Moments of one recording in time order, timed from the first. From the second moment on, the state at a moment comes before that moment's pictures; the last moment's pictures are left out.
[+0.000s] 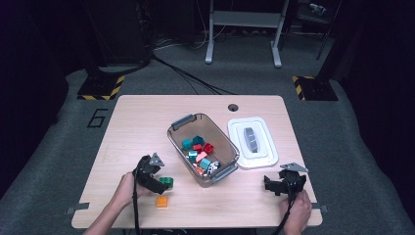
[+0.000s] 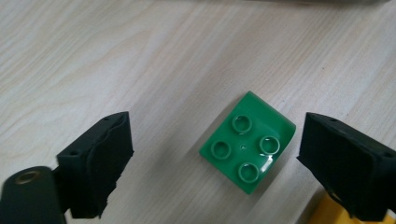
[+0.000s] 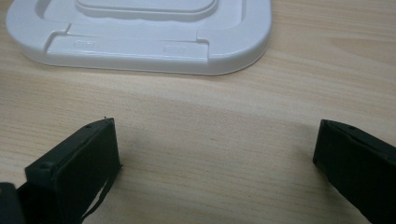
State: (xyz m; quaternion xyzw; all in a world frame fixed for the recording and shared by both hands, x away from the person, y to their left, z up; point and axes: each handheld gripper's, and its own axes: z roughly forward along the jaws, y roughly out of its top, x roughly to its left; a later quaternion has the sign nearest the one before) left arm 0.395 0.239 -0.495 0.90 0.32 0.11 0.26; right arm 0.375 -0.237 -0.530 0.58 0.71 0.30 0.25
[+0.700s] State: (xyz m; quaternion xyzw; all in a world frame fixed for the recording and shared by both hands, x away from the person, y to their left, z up) left arm 0.393 0.236 -0.496 0.92 0.28 0.12 0.26; right arm 0.375 -0.237 -0.530 0.58 0.71 0.30 0.25
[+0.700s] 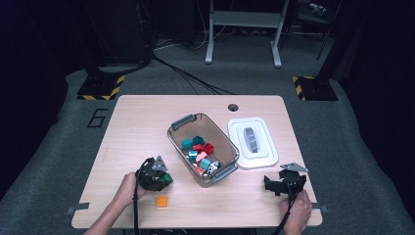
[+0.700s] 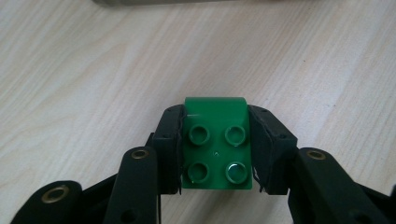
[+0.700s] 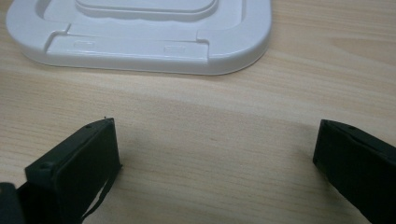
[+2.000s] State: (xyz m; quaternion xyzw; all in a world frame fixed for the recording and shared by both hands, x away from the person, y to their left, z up) left arm 0.424 0.261 -0.382 0.88 0.31 0.15 0.32; right arm 0.375 -0.237 -0.529 0.59 0.71 0.30 0.24
